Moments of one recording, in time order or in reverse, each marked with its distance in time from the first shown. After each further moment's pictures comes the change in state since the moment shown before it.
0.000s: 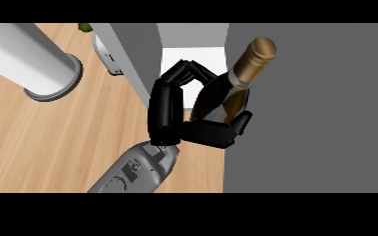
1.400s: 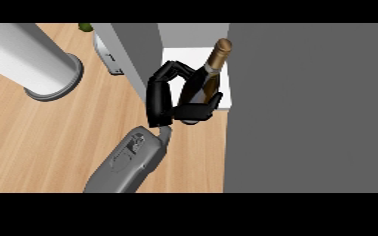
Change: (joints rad) left arm -0.021 0.004 0.094 0.373 0.150 -0.039 -0.365; right arm 0.010 0.003 0.006 0.000 -0.014 -0.003 -0.008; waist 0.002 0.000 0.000
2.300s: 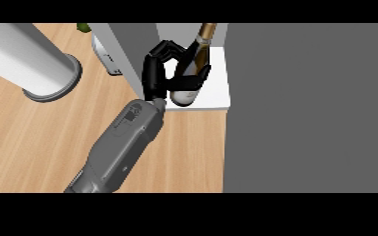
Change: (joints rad) left arm -0.199 0.002 0.160 0.313 0.077 -0.133 -0.032; right arm 0.023 0.019 0.017 0.005 -0.010 0.008 -0.020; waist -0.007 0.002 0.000
